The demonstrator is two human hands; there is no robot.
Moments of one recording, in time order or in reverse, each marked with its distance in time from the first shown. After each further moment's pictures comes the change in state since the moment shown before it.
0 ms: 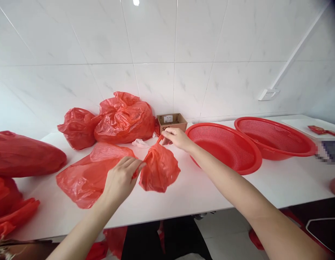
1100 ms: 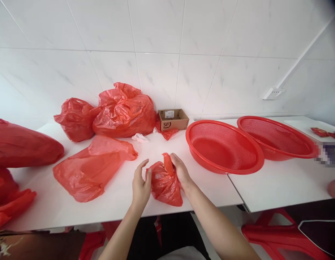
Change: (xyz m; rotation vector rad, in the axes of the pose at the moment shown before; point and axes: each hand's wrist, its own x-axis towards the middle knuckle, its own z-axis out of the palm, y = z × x) left_hand -0.052 0.011 0.107 -0.673 0.187 -0.603; right_hand -0.086 0.066 0.084 0.772 0.232 0.170
